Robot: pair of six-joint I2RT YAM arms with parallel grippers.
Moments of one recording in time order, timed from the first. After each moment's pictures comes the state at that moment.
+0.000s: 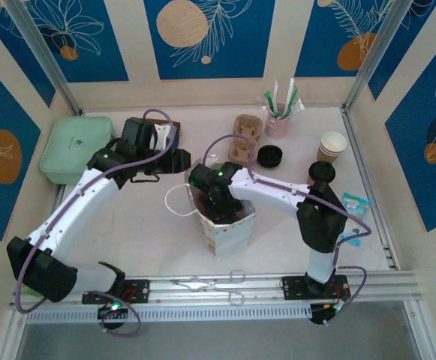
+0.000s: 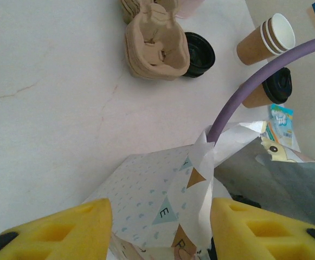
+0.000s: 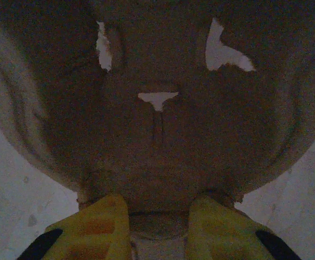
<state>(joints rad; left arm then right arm) -0.47 1.31 1.31 -0.75 0.36 -0.42 0.95 1.83 1.44 -1.13 0.03 0.57</state>
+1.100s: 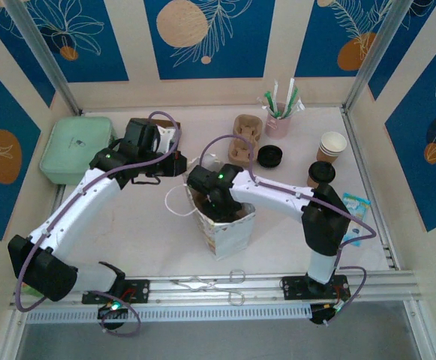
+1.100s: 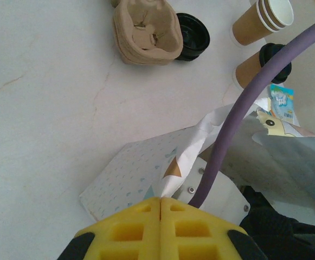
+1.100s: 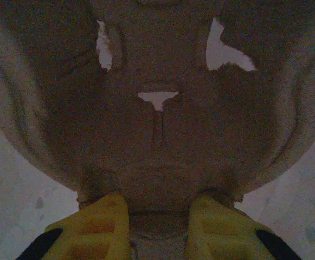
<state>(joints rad) -0.48 1.32 1.31 -0.77 0.38 -0.37 0.98 1.79 1.44 -1.12 0.06 0.52</state>
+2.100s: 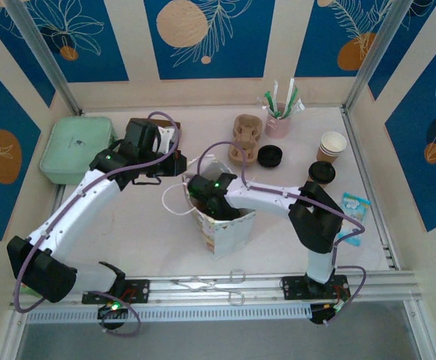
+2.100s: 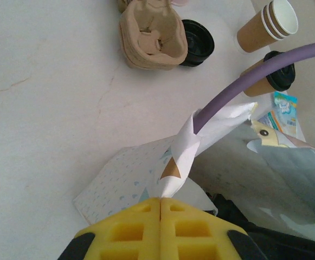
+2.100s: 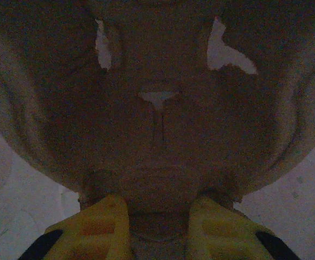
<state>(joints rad) -0.50 1.31 1.30 -0.76 0.34 -0.40 0.99 1.85 1.34 -1.01 0.05 0.55</state>
